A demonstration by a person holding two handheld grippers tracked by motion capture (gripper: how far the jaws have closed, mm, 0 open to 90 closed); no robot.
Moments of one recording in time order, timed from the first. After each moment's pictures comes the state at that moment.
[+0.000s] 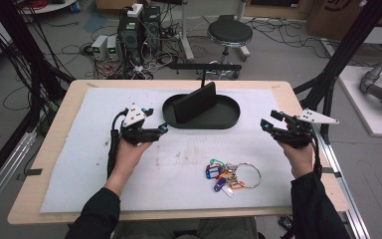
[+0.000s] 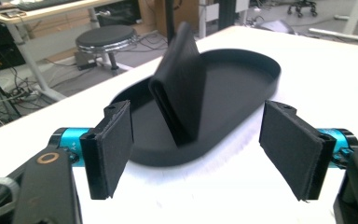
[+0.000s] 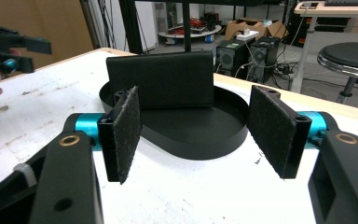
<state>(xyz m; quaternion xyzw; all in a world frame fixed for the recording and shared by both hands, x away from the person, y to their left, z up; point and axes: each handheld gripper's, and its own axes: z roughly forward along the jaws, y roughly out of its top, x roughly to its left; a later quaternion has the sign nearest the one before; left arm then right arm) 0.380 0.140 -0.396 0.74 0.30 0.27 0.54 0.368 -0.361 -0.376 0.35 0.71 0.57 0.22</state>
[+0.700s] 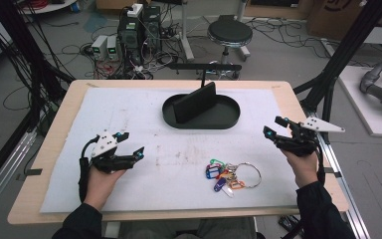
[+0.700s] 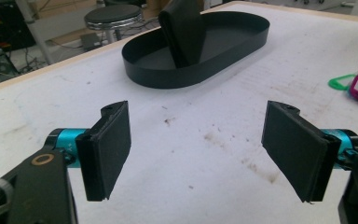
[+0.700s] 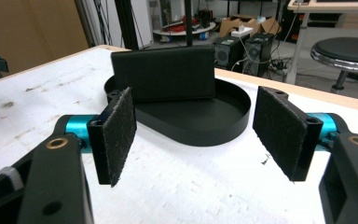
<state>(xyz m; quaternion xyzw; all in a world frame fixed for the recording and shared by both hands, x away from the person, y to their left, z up) 0.309 0.200 -0.421 0.75 0.31 0.27 0.52 0.341 -0.362 -0.375 0.36 0.71 0.56 0.23</state>
